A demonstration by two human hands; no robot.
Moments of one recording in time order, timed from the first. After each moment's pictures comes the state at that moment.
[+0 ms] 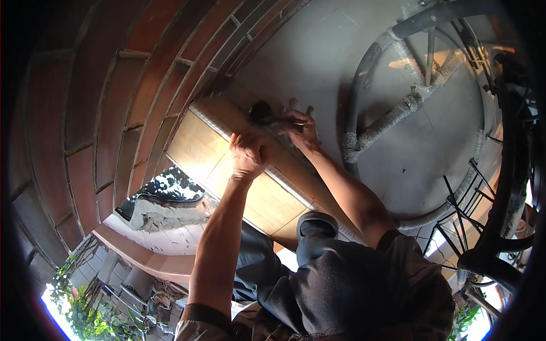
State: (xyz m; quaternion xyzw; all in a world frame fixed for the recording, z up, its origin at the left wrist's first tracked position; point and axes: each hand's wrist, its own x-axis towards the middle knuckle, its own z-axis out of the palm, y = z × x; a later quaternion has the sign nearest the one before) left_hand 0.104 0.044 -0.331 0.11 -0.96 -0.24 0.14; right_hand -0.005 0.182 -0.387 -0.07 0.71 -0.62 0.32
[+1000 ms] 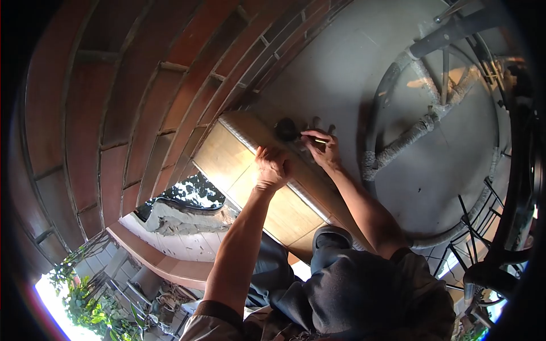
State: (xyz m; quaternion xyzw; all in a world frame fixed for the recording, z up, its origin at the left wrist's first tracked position) left_hand 0.103 0.044 -0.328 0.11 -0.95 -0.26 0.14; right_hand -0.003 0.182 -0.396 -0.16 0.74 -0.61 0.24
